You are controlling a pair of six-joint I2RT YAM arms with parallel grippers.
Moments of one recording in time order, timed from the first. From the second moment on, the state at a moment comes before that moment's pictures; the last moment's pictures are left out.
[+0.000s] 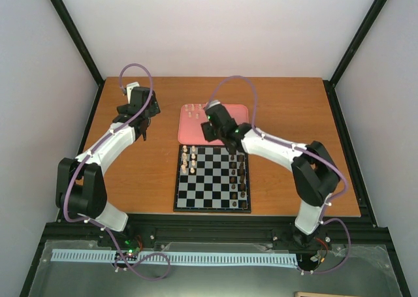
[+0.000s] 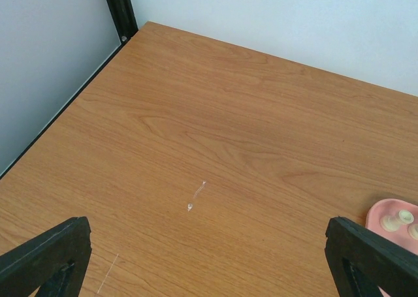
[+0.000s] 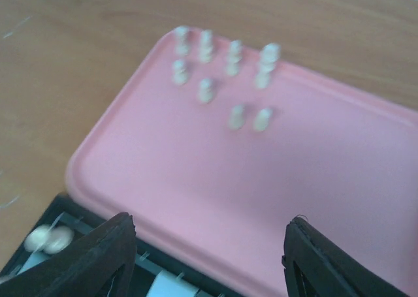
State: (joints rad) left arm -0.23 1.52 1.12 -0.24 -0.53 -0.40; right arm 0.79 1.76 1.28 -0.24 0.26 0.22
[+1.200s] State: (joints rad) left arm -0.25 1.53 1.13 -0.24 -0.55 -0.39; right arm 0.54 2.50 2.12 -0.40 0.07 0.11
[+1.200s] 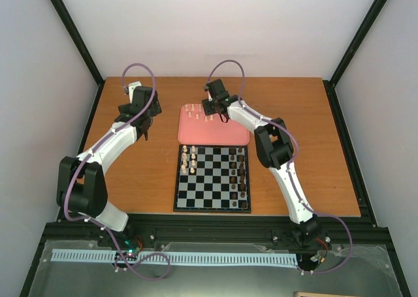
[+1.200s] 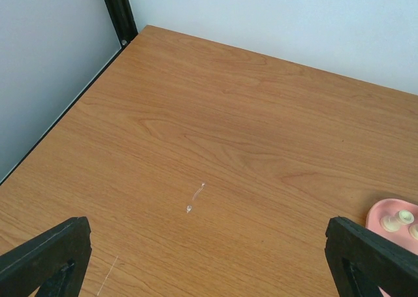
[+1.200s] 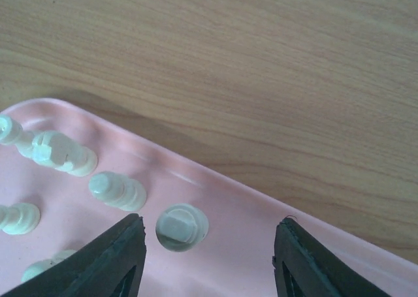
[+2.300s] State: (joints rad) left arm -0.25 1.53 1.13 -0.24 -0.56 -0.39; right arm 0.53 2.57 2.25 -0.47 0.02 0.09
